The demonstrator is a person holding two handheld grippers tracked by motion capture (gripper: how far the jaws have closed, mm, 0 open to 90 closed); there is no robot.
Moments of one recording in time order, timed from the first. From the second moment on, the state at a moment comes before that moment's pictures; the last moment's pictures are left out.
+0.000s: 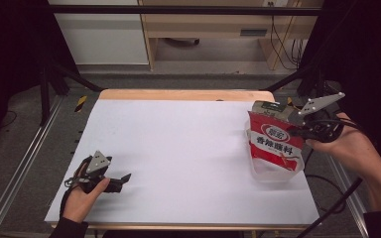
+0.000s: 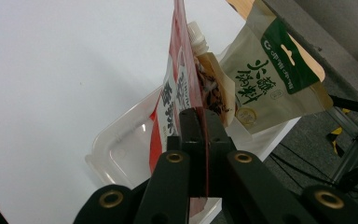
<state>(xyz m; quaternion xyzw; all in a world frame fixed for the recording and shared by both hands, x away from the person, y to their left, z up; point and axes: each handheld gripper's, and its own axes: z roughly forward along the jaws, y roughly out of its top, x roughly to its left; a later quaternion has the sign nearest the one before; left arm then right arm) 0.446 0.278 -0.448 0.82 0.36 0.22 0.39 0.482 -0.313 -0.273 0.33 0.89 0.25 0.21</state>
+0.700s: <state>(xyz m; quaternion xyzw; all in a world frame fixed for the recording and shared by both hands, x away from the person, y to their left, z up) 0.445 0.276 -0.449 0.82 0.36 0.22 0.38 0.475 -0.332 -0.281 0.35 0.89 0.24 0.20</state>
